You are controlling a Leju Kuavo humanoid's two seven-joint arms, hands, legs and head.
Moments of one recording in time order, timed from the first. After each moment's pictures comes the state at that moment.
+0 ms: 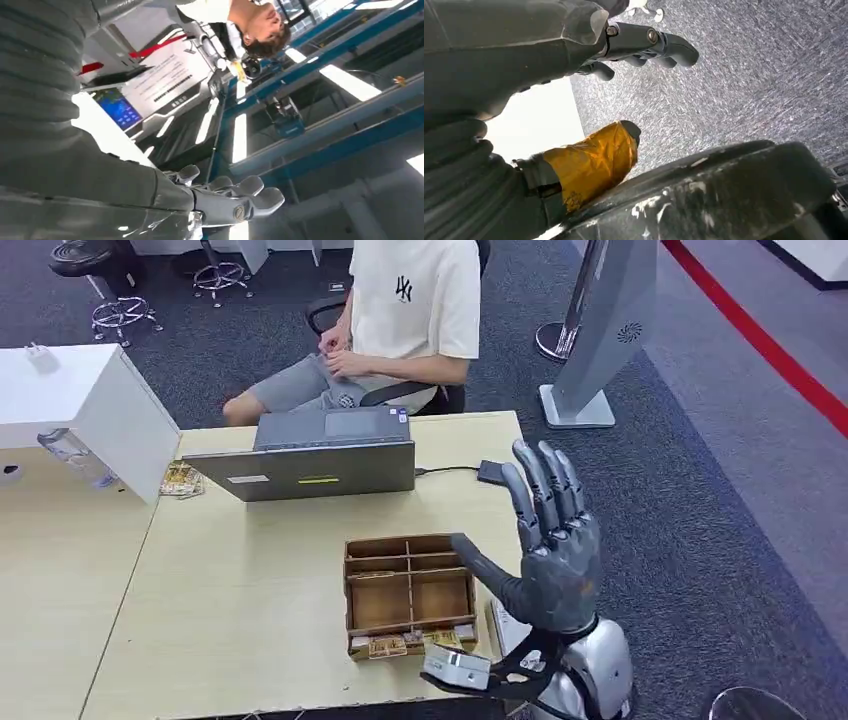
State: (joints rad) left arm -0.14 -0.10 -1.54 -0.15 0.75 0.32 0.33; right arm 0.04 0.27 0.21 -1.85 1.21 -0.69 -0.64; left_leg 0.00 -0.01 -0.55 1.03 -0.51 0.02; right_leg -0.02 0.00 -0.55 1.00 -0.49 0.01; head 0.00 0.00
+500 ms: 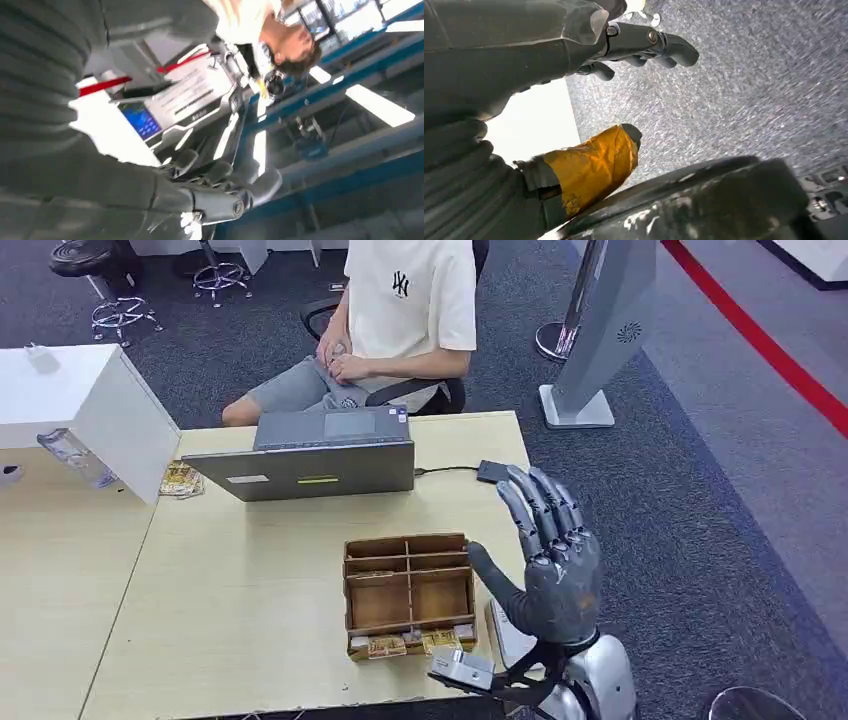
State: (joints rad) left arm -0.14 -0.10 -1.52 -0.15 0.74 0.35 0.31; right arm 0.10 0.28 0.17 -1.81 1.23 -0.69 -0.63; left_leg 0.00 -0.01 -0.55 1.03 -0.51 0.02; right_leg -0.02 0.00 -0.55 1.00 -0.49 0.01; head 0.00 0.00
